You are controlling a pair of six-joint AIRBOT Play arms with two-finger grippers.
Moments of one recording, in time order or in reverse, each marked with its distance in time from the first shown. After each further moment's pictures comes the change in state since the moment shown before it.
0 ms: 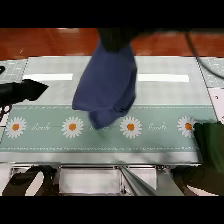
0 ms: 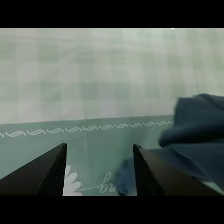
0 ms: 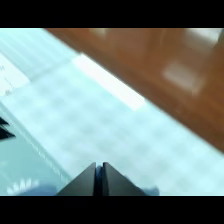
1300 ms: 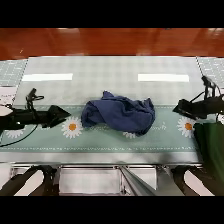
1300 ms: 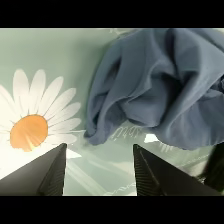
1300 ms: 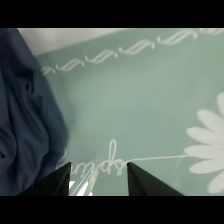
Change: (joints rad) left arm 0.164 -0.359 -0.438 -0.345 0.035 0.181; right arm -1.045 0.282 -1.258 0.401 -0.048 -0.069
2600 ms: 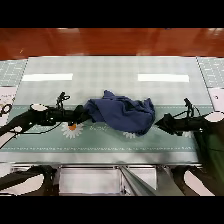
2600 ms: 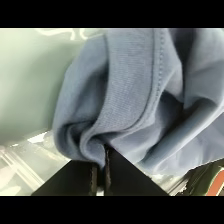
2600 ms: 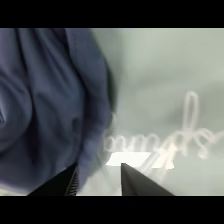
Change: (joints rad) left arm -0.358 -0.309 0.035 -0.320 0.262 0.095; right arm 0.014 -0.024 -0.328 0.434 -0.113 -0.173
